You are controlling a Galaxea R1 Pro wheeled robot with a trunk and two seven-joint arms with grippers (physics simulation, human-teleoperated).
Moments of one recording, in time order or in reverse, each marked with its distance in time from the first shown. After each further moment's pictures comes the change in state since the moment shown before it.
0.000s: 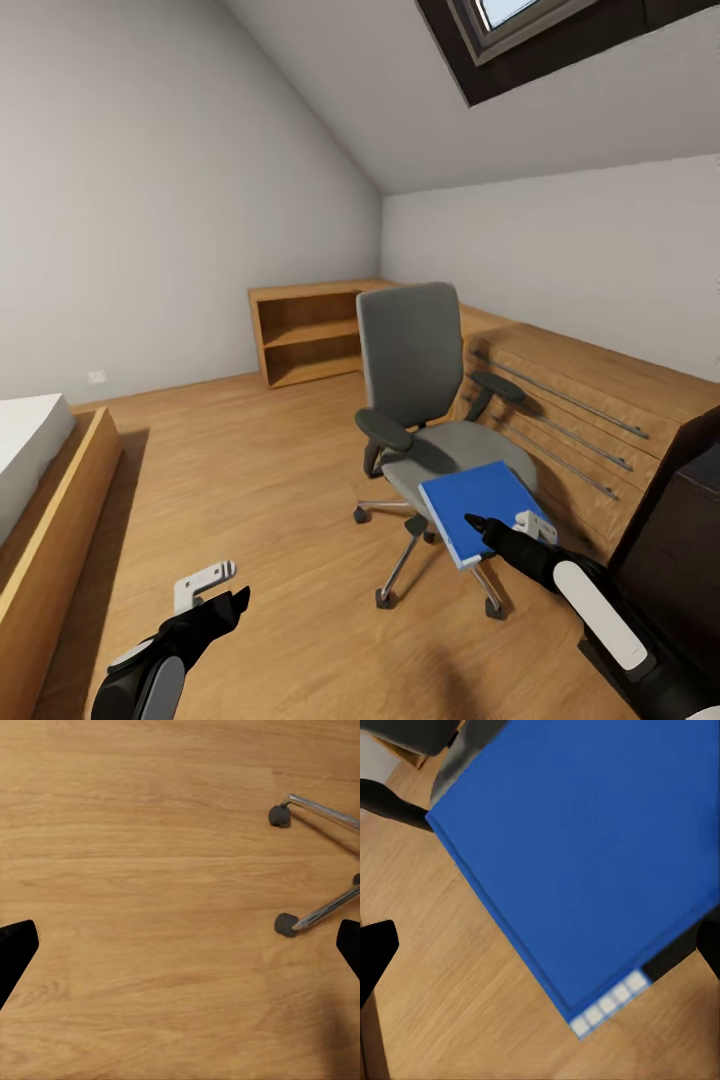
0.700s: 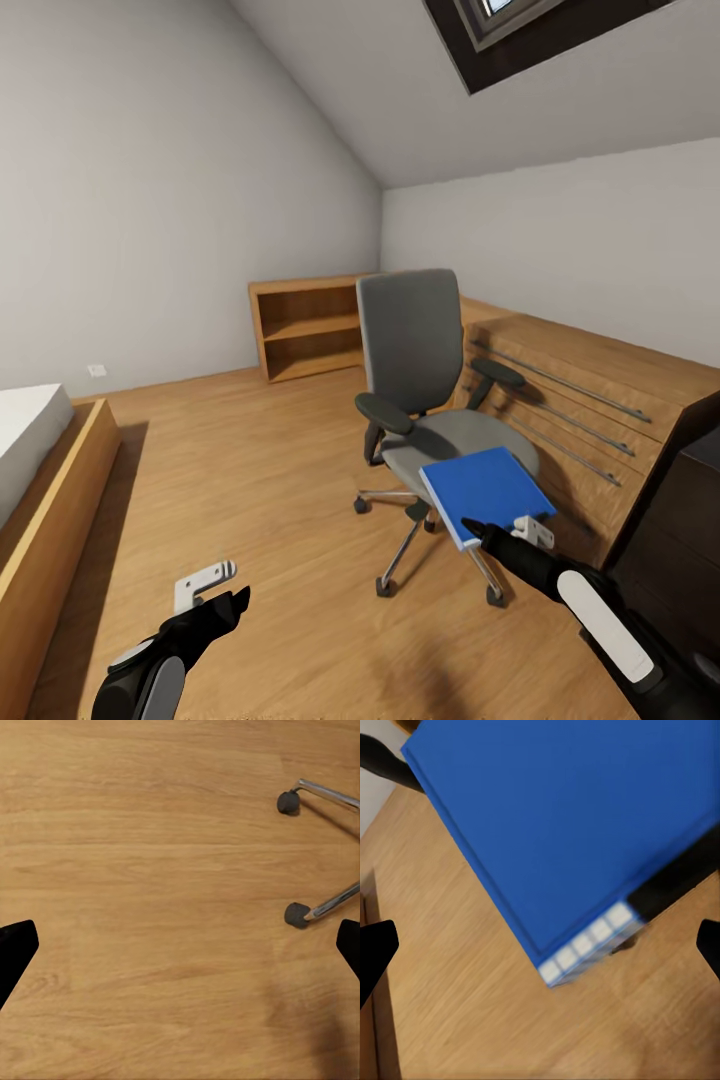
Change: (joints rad) left arm 0.000 0.000 -0.001 0.000 0.000 0.000 0.000; right arm 0.027 -0.008 -0.001 -0.002 0.001 -0.001 0.092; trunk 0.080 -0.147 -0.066
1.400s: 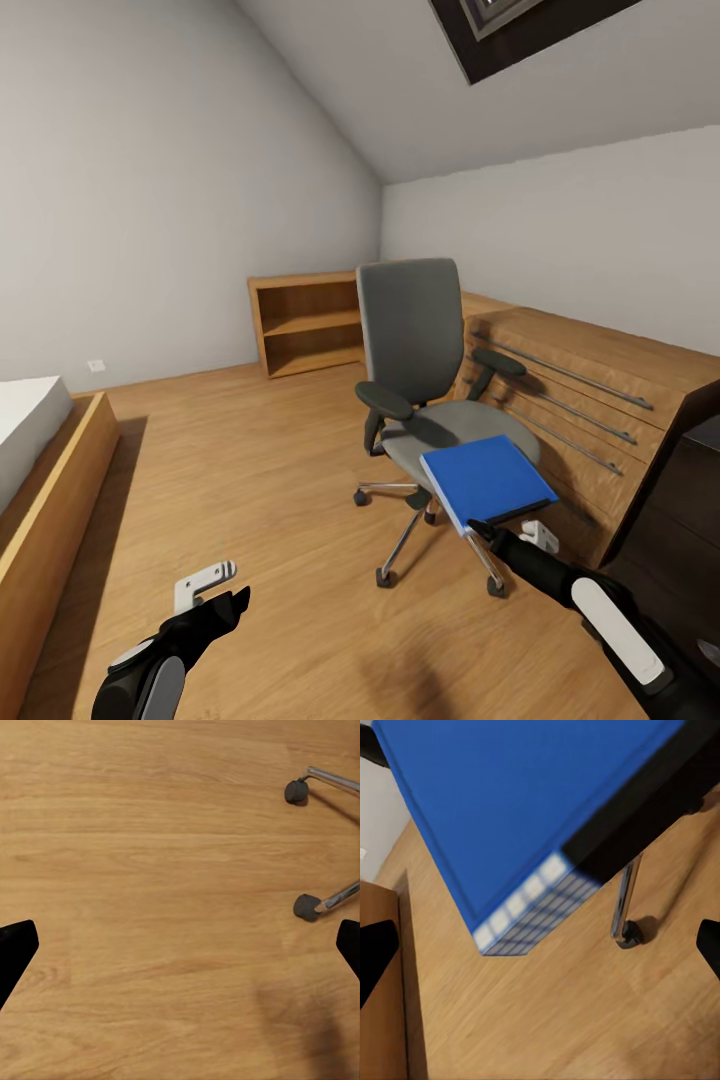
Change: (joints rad) left arm 0.000 0.000 0.000 0.000 0.000 0.000 0.000; right arm 0.001 -0.014 -0.043 0.093 -0.007 -0.001 0.190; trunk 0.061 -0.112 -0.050
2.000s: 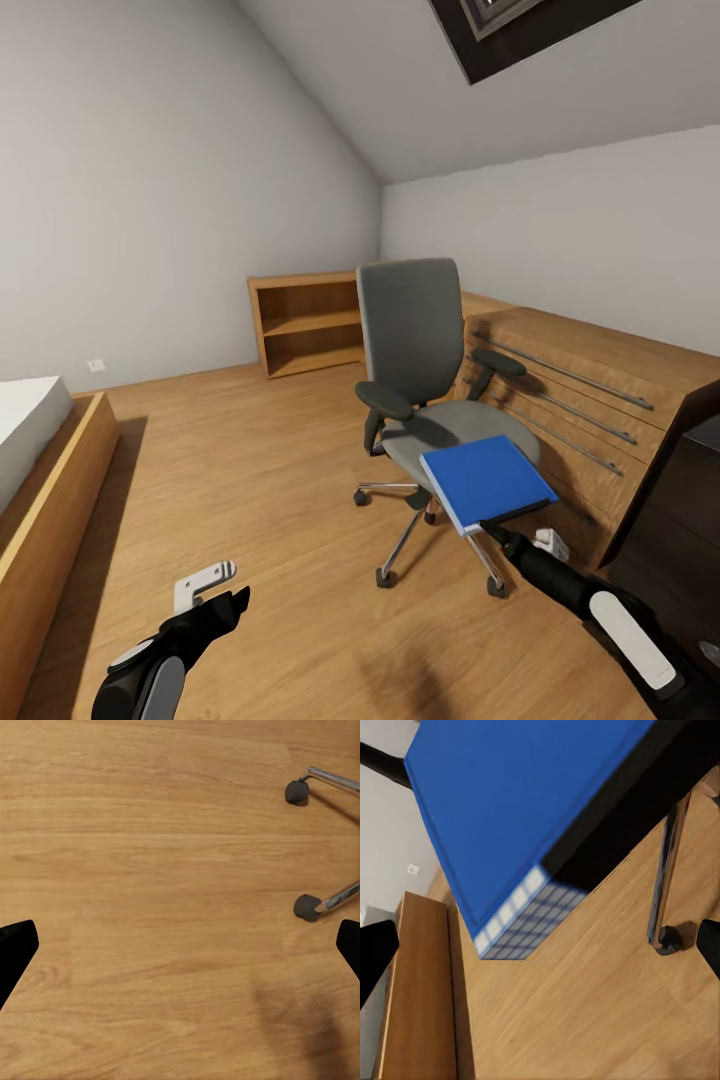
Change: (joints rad) left arm 0.000 0.000 0.001 0.000 0.000 0.000 0.000; right arm 0.000 -0.001 -0.081 0.136 0.003 -0.001 0.249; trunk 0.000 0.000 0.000
